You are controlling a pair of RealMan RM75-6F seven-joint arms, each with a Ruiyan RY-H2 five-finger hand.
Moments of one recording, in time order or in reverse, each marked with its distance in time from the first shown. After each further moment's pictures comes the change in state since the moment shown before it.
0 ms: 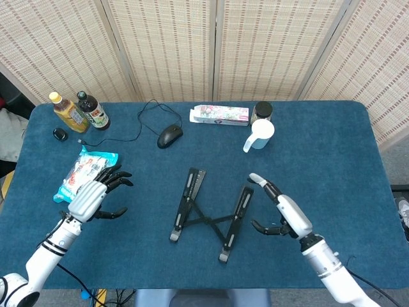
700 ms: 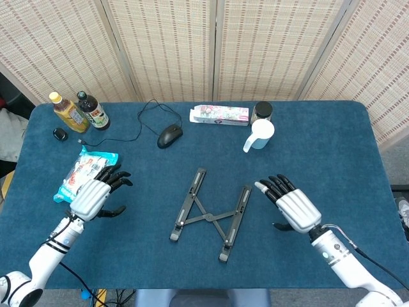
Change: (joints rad) left arm -0.003 -0.018 -0.011 0.016 -0.028 -0.045 0.187; right arm 0.044 -0.045 -0.008 0.290 -0.036 -0.143 -0.664
